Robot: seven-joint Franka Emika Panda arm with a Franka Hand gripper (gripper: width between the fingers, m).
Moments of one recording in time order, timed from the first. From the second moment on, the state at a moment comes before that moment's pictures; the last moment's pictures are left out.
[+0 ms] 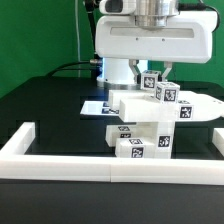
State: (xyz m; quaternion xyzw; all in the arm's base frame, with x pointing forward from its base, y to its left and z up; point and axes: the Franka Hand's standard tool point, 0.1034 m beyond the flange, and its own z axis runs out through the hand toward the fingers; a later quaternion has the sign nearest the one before) arm 0.515 0.015 0.113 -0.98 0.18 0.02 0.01
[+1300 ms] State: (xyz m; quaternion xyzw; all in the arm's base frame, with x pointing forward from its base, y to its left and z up) arm 0.515 0.016 0.116 -0.99 -0.11 0.01 0.01
